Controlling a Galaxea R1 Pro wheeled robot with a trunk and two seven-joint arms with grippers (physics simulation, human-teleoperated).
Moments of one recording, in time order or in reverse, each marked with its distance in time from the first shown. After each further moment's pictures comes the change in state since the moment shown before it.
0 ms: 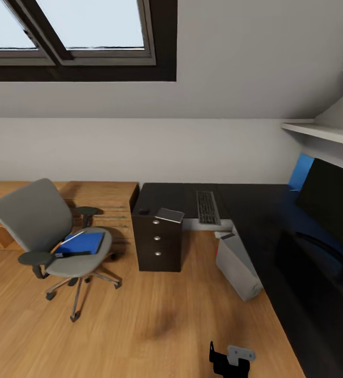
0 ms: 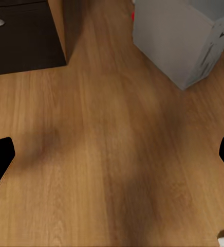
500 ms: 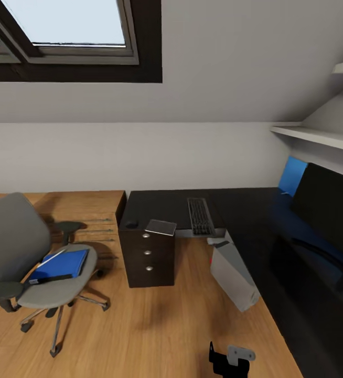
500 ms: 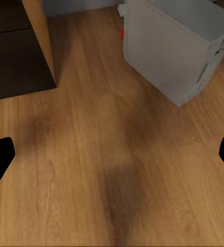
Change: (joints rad) left arm 0.000 0.000 0.000 0.001 0.000 0.001 0.000; right arm 0.000 0.001 0.000 0.001 0.003 -0.002 0.001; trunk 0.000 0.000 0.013
